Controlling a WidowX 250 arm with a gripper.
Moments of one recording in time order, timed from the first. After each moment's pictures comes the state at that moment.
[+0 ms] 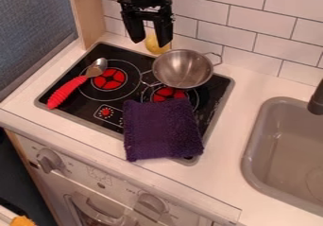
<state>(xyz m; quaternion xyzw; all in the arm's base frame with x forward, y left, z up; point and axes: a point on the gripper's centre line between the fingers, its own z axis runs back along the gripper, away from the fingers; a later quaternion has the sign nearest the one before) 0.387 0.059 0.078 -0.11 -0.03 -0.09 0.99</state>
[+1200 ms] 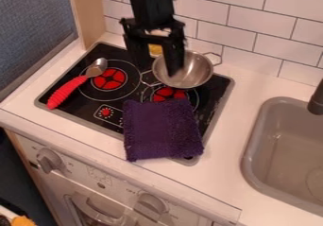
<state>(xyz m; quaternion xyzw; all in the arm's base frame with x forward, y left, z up) 0.314 0.005 0.092 -0.11 -0.02 -0.08 0.99</state>
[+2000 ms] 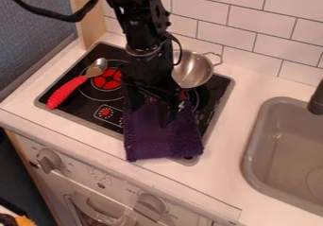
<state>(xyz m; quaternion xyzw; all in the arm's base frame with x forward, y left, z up) 0.279 -0.001 0.045 -0.03 -0.05 -0.11 0.99</state>
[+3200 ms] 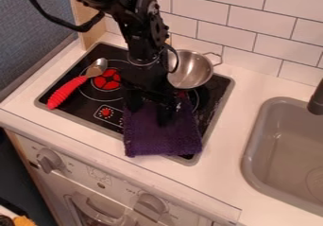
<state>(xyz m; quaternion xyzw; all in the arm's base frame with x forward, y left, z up) 0.299 0.024 0.013 0.01 -0.06 -0.05 1.00</state>
